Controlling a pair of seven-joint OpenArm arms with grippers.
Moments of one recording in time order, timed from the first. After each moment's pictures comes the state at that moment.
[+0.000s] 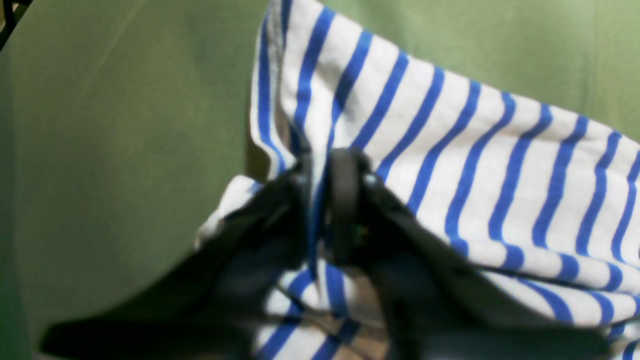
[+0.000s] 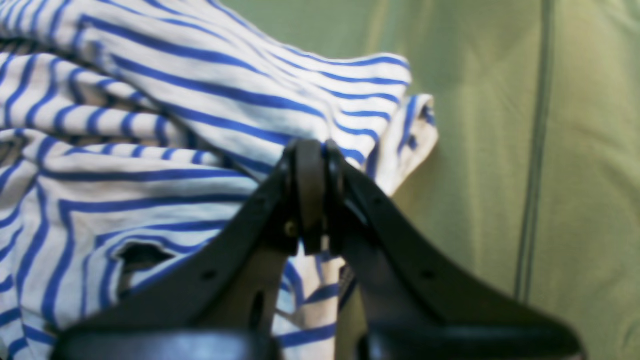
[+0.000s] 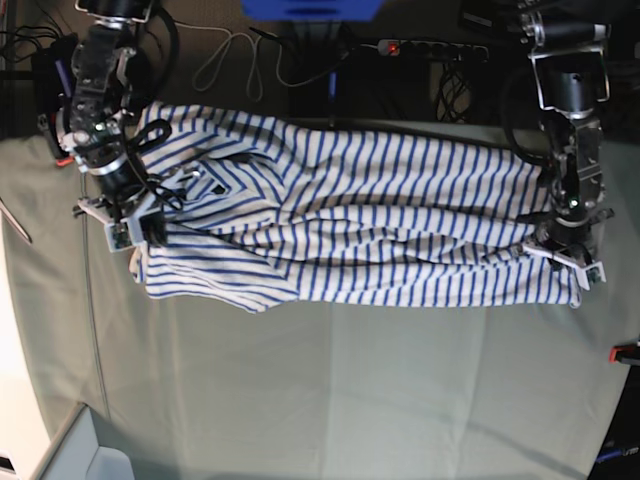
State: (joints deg) left arm -7.2 -16.0 -14.1 53.4 -14.1 0.1 11.2; right arm -12.5 0.9 21.4 87.6 -10.5 34.6 -11.8
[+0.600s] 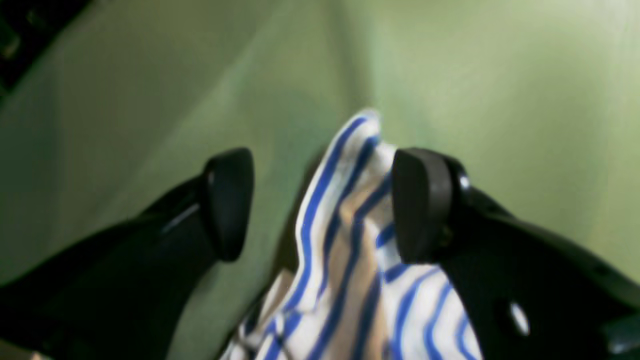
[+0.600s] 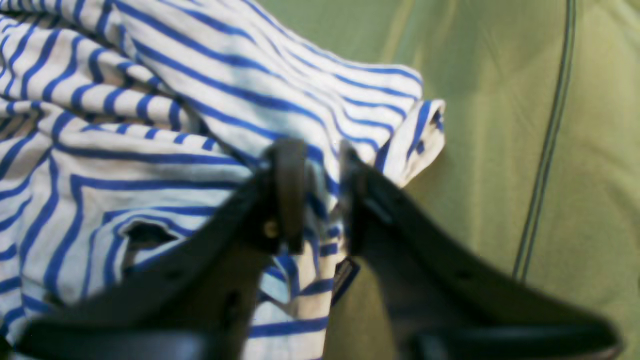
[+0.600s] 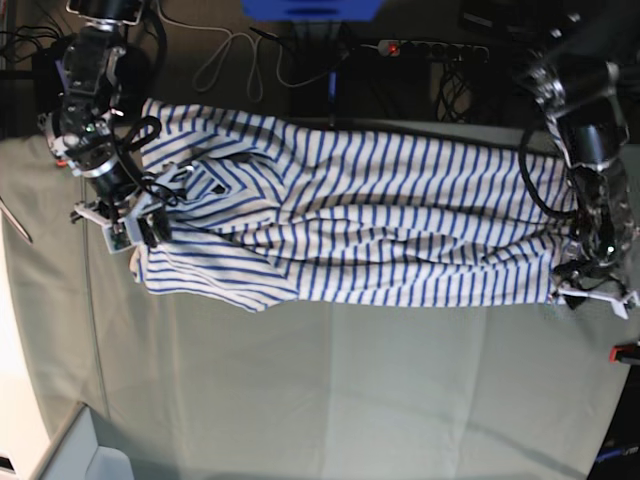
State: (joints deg) left arm -20.4 -17.8 -23.2 42.9 -13.8 0.5 18.8; right arm -12.2 2.4 21.9 88.8 -10.8 38.8 -12.1
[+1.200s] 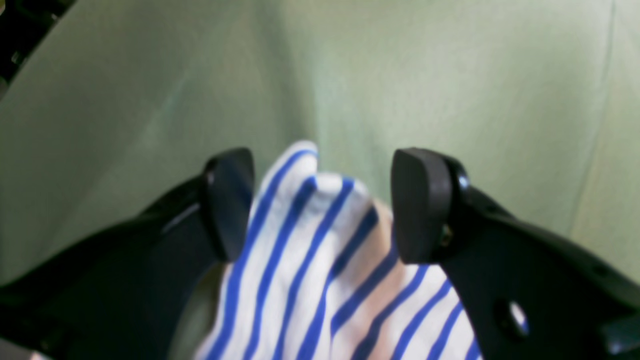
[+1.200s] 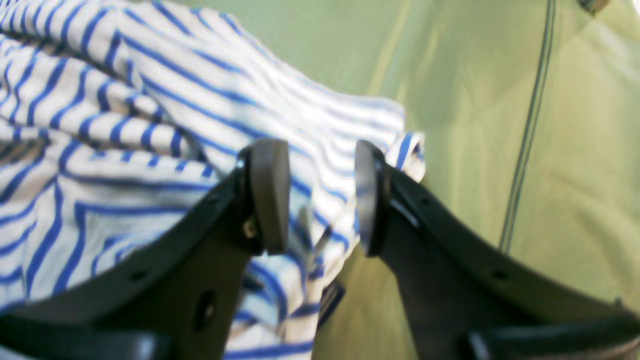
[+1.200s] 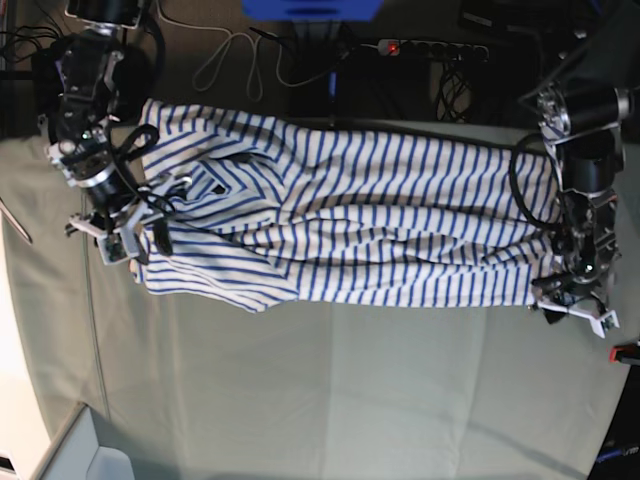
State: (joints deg) left arm -25.7 -18.0 -15.9 31.2 -13.8 0.1 9.2; right arm -10.6 2.4 21.9 90.5 -10.8 38.8 -11.8
